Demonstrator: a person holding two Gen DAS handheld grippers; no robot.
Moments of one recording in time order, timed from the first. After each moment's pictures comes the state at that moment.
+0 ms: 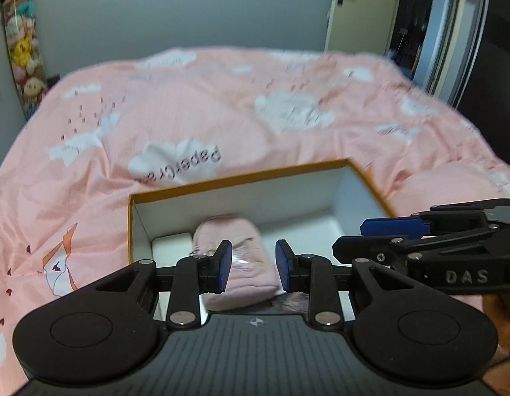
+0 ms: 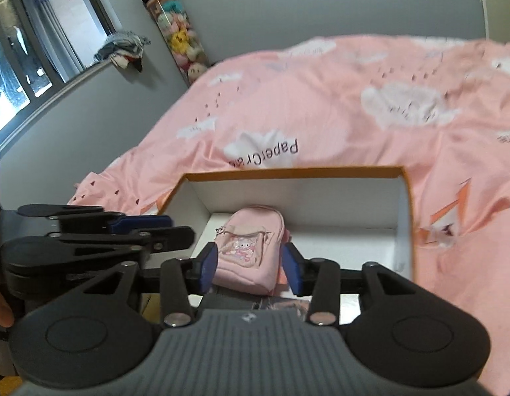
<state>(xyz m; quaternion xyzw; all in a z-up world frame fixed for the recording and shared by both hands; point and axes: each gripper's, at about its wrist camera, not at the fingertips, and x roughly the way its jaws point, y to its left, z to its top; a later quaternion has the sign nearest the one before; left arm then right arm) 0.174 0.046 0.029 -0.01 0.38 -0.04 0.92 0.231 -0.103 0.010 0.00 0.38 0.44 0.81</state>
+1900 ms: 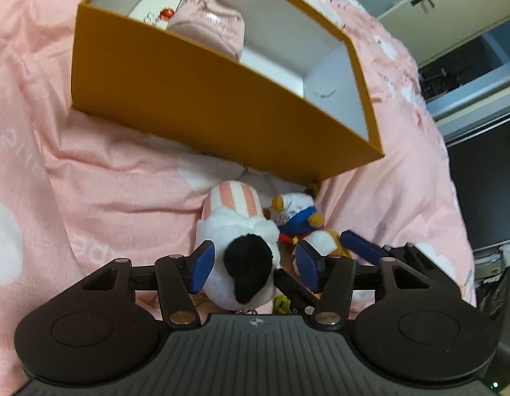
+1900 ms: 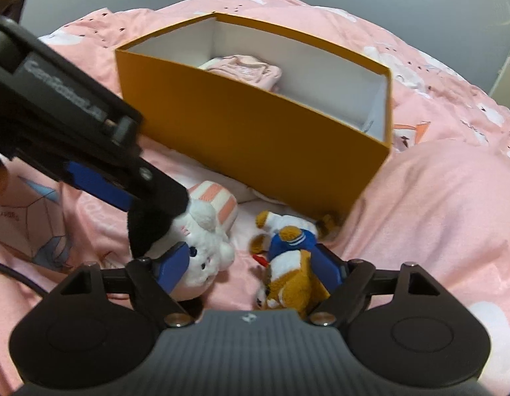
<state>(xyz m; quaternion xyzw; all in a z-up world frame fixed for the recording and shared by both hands) 0.078 0.020 -0.075 -0.32 0.52 -0.03 0.79 0.100 -0.167 -0.077 -0.26 0.36 0.41 0.80</state>
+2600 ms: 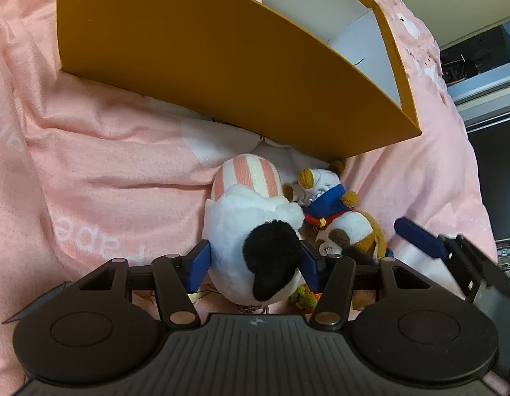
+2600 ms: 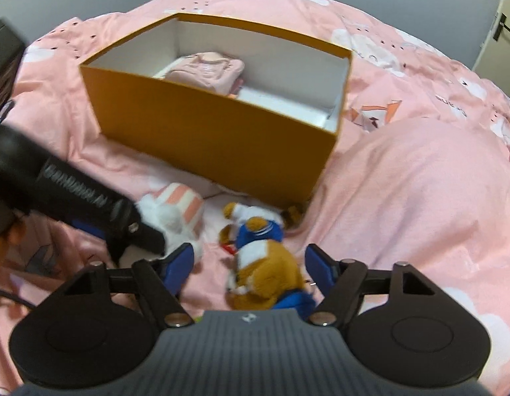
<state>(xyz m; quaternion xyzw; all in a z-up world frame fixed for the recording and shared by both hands) 0.089 0.012 -0.106 -0.31 0.56 -0.02 0.76 0.126 -0.184 -0.060 -0.24 0.40 0.37 0.80</state>
